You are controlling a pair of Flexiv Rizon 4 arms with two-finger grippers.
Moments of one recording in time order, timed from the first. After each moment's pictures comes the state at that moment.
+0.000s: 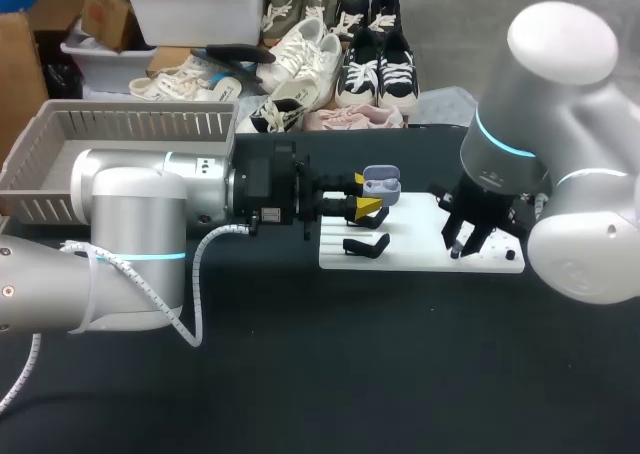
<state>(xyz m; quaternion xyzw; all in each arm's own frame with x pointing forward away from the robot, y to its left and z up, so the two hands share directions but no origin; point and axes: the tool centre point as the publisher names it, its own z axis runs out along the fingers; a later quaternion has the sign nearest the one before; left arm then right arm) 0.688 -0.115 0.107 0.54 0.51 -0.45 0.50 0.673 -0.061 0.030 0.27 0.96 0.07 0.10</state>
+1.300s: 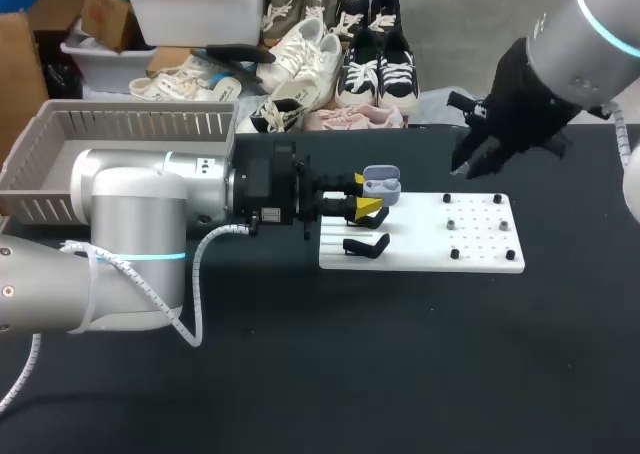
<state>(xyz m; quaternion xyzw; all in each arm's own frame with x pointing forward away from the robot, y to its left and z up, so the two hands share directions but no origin) 0.688 -0.115 0.107 0.54 0.51 -0.45 0.50 0.644 -0.039 0.204 0.12 0.96 0.18 0.15</state>
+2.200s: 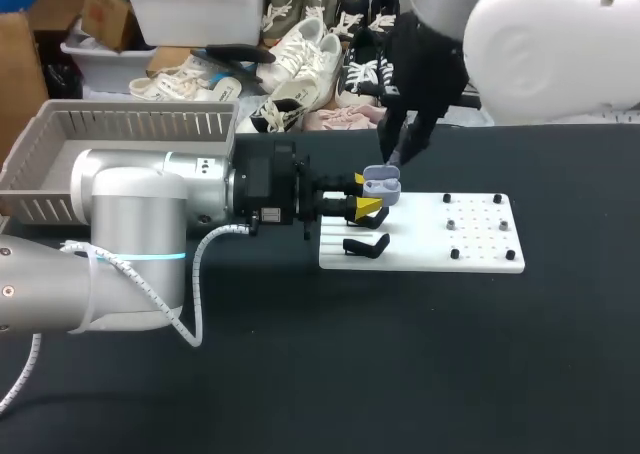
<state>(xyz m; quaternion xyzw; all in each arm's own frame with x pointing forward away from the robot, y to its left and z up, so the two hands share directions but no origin) 0.688 -0.115 0.107 0.54 0.51 -0.45 0.50 0.655 0.040 0.209 -0.04 0.99 0.11 0.06</state>
